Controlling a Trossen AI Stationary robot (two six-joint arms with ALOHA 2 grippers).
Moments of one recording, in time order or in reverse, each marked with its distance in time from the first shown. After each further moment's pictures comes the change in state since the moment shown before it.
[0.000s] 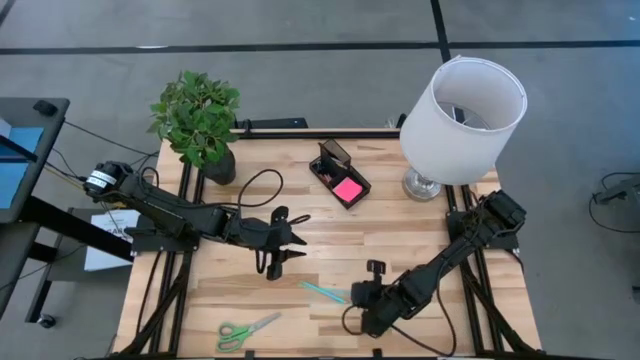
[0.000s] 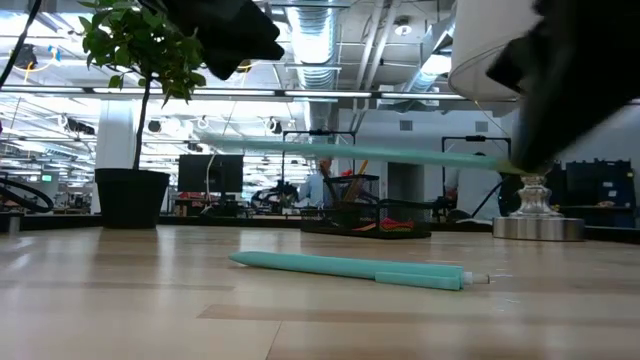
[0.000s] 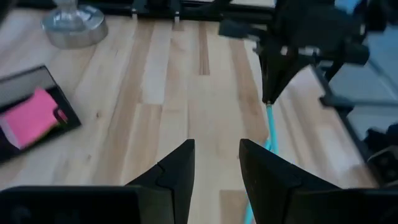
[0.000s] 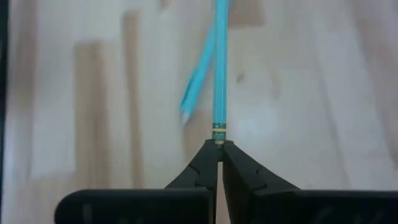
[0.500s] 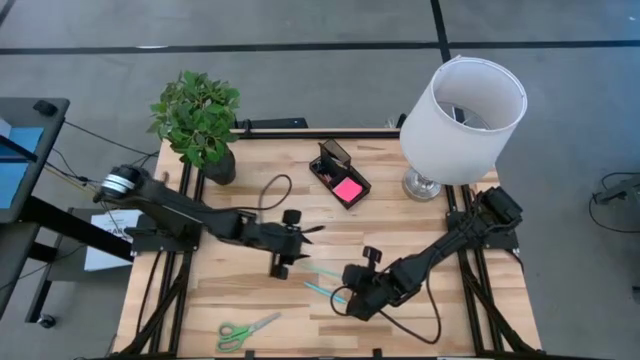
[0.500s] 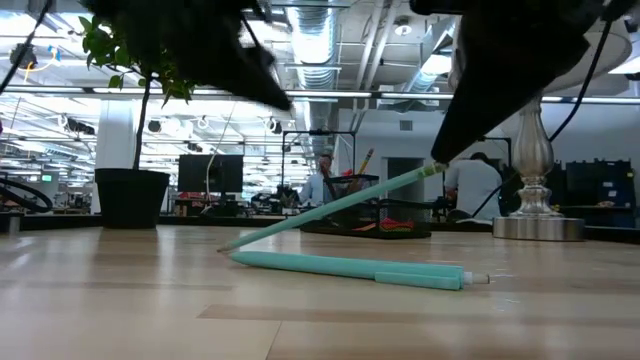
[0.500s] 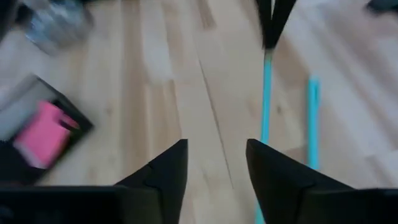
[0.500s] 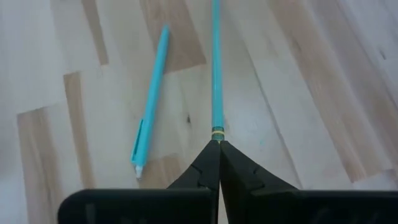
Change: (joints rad) left arm 0.042 0.147 0.001 0.013 0.012 0.330; right arm -0.094 -0.002 0.022 -0.014 0.074 0.077
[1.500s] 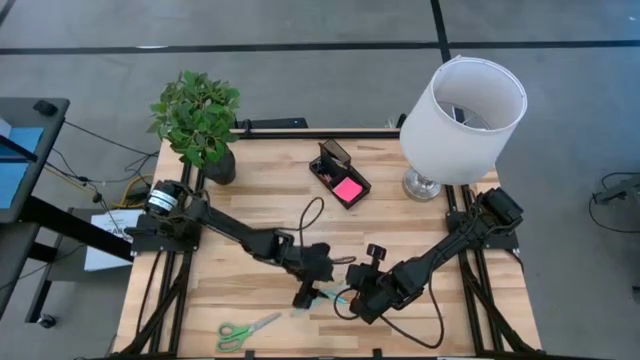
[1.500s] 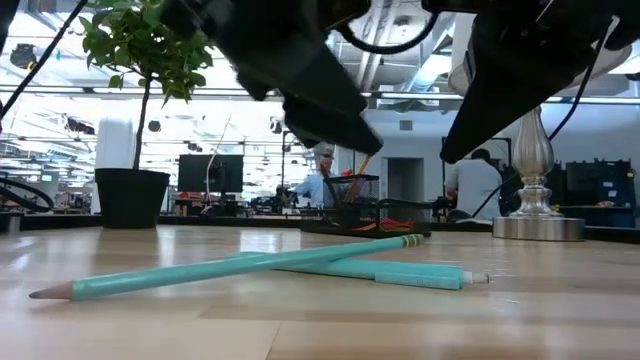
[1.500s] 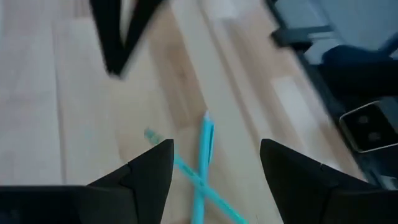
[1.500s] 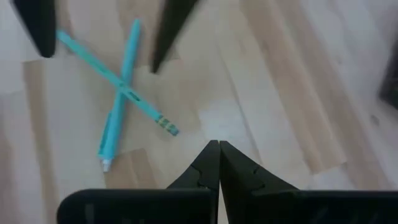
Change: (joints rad) left arm -0.047 0.394 0.338 -0.017 0.330 -0.251; right arm 0.018 0.003 0.001 -0.078 0.094 0.000
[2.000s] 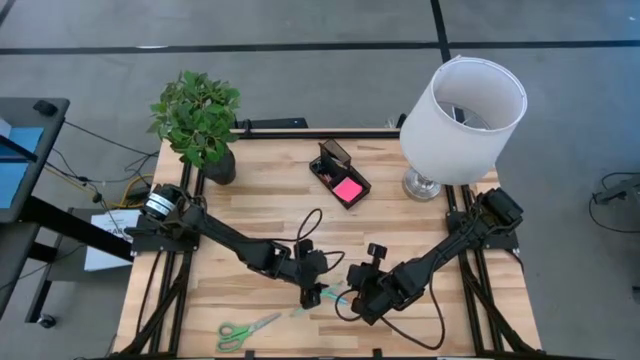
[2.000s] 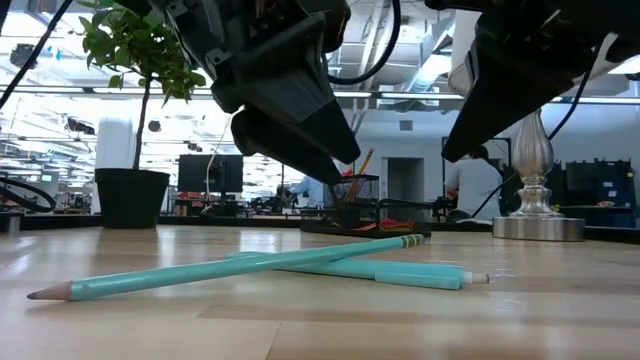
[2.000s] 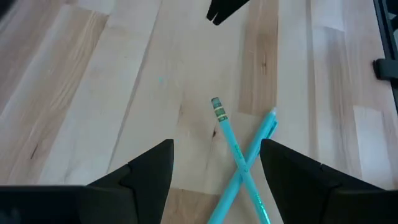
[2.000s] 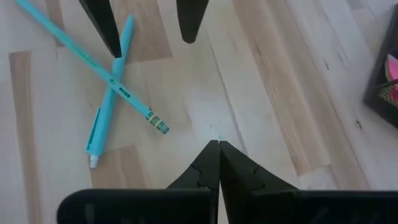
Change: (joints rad) left arm -0.084 0.000 -0.002 -0.110 -0.384 -0.389; right arm 0.006 0.000 0.000 -0.025 0.035 -0.028
